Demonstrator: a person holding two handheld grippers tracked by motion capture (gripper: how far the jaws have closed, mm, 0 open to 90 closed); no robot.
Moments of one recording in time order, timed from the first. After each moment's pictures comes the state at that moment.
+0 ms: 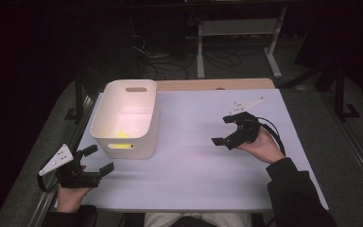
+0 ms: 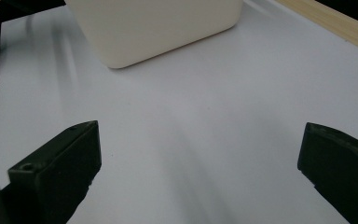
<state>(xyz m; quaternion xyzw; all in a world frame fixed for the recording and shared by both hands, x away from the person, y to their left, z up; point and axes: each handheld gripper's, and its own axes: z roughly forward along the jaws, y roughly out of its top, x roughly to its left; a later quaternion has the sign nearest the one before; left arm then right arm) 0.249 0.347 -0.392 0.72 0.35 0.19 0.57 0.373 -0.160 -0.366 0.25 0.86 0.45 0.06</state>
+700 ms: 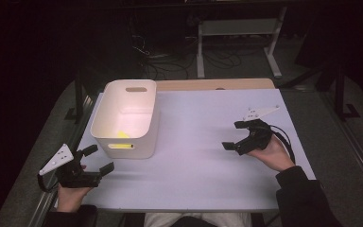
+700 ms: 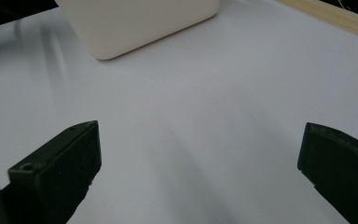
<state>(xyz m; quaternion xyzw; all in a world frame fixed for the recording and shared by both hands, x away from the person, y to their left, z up) 0.250 0.347 -0.393 0.72 0.35 0.19 0.57 0.358 -0.190 -0.381 0.29 0.84 0.46 0.07</state>
